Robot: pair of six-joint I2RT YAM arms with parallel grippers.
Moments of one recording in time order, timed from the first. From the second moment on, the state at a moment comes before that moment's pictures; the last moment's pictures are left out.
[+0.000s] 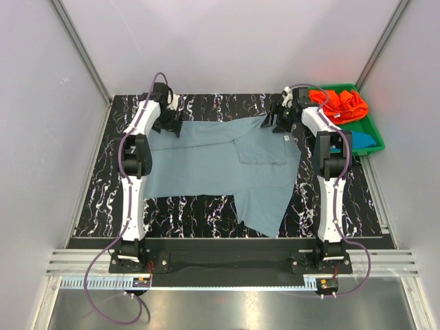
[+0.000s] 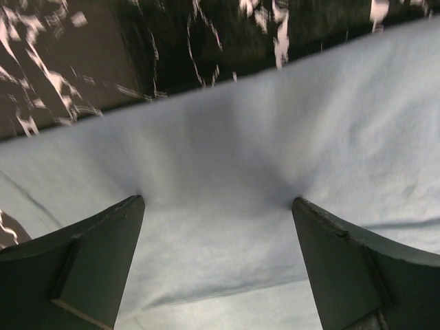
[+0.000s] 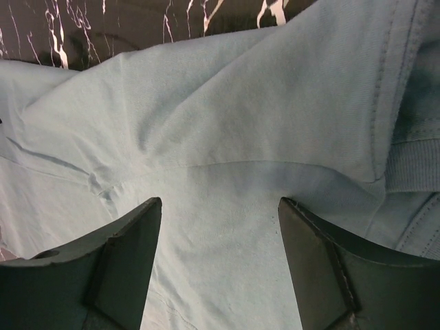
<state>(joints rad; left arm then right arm) -0.08 2.53 2.33 -0.98 0.05 0.15 0.07 2.43 2.00 -0.52 -0.51 0.30</state>
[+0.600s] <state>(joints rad) -0.08 2.60 2.43 -0.93 0.04 0.15 0.06 2.50 2.11 -0.48 -0.50 0.31</state>
